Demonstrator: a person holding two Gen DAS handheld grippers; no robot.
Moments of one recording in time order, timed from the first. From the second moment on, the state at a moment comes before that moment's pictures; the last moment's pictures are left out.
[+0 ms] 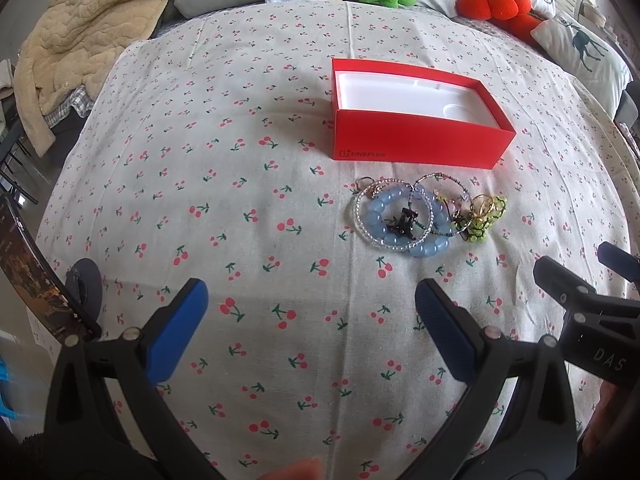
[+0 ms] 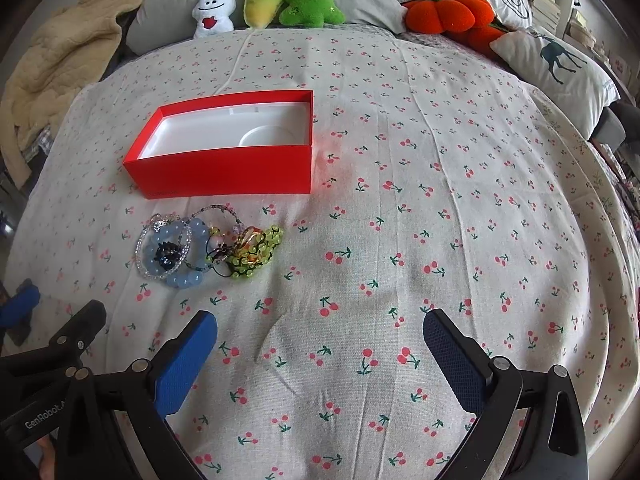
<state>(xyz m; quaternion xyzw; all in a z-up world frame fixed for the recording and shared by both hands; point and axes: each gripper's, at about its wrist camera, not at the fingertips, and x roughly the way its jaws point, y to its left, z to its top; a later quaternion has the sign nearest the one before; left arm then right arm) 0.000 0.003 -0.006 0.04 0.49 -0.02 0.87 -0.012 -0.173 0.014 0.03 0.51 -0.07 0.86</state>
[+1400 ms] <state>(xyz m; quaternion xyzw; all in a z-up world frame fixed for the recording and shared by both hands) 0.003 0.005 -0.011 0.04 0.50 -0.02 0.87 -0.013 -0.178 0.016 0.03 0.51 -0.07 0.86</state>
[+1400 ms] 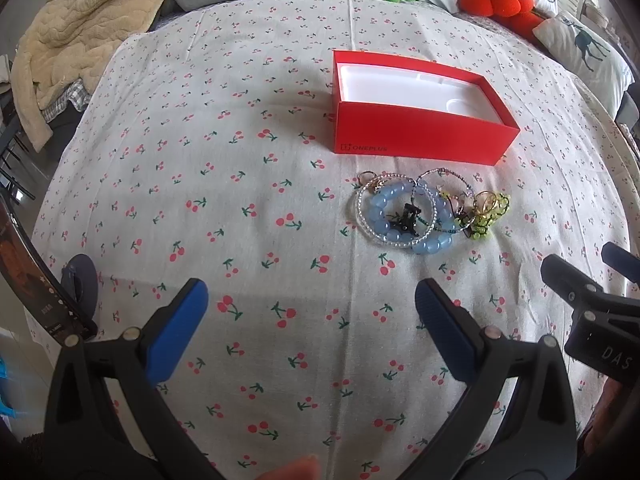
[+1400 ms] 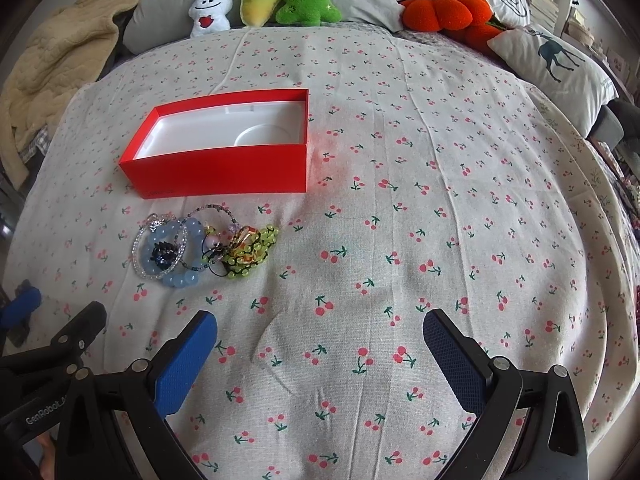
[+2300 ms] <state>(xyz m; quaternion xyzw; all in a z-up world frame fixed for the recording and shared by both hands) 0.058 0.005 0.007 0.05 0.54 -0.16 0.82 0.041 -0.198 0.033 0.08 0.57 0.01 0.82</state>
